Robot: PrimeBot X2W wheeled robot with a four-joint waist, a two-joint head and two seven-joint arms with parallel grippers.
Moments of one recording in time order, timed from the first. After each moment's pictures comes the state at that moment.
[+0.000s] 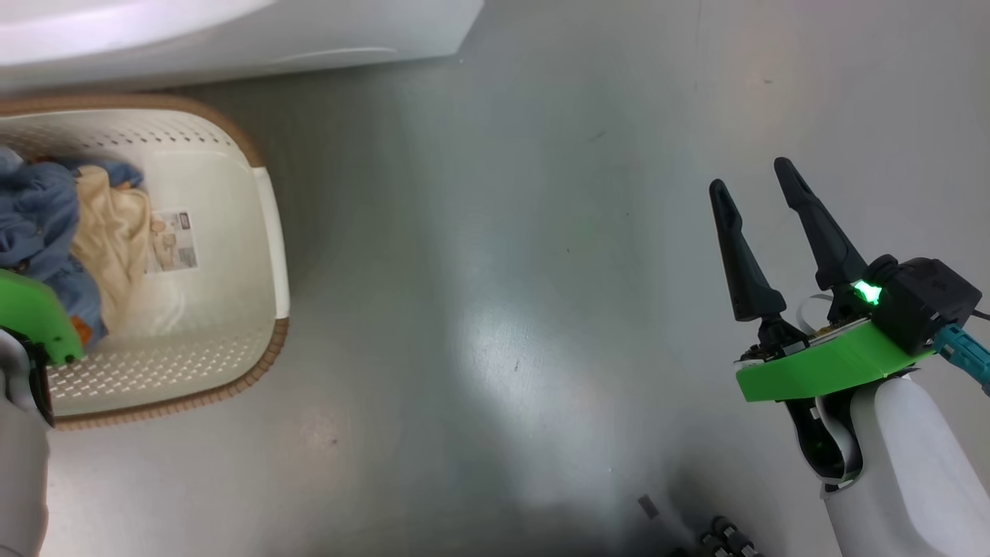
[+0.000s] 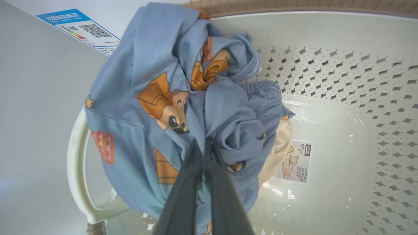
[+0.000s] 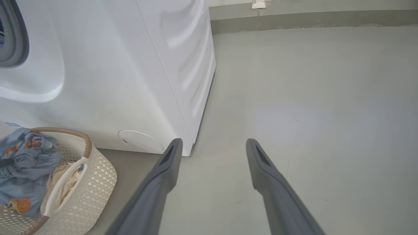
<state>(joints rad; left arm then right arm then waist) -0.98 0.32 -0.03 1.29 -0.18 0.09 -0.15 -0.39 -0.16 0.12 0.08 0.29 0.13 -0.26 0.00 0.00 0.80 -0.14</state>
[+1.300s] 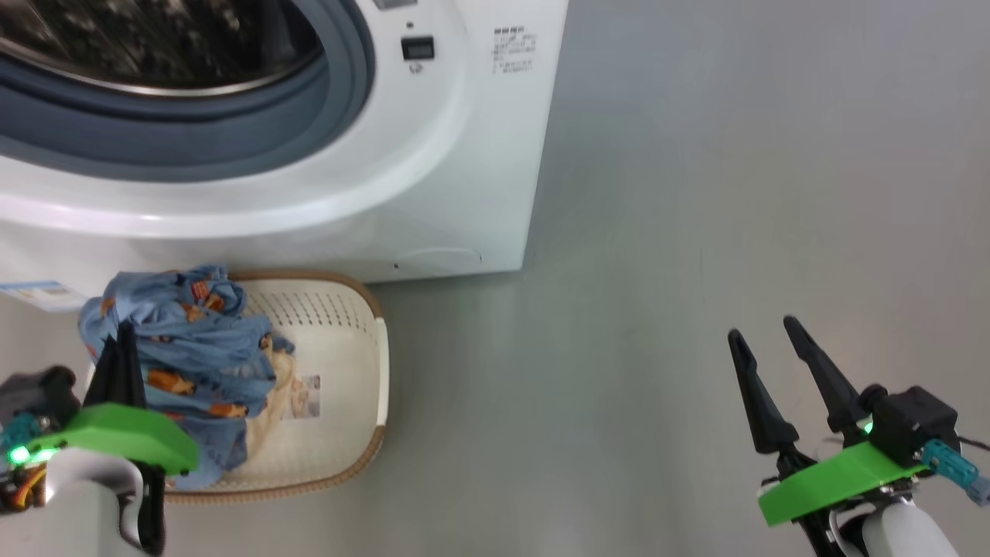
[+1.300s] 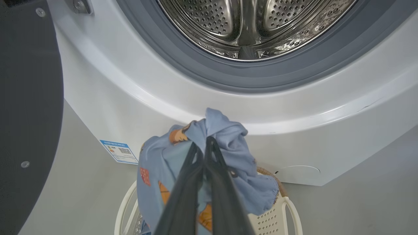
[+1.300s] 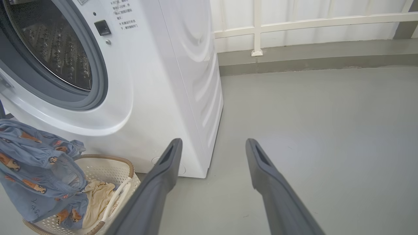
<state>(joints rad) -0.50 0.15 0.10 0.75 -0.22 -0.10 -0.25 -0.16 -0.17 0.08 0.15 0.31 0.13 -0.26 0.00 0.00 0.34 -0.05</state>
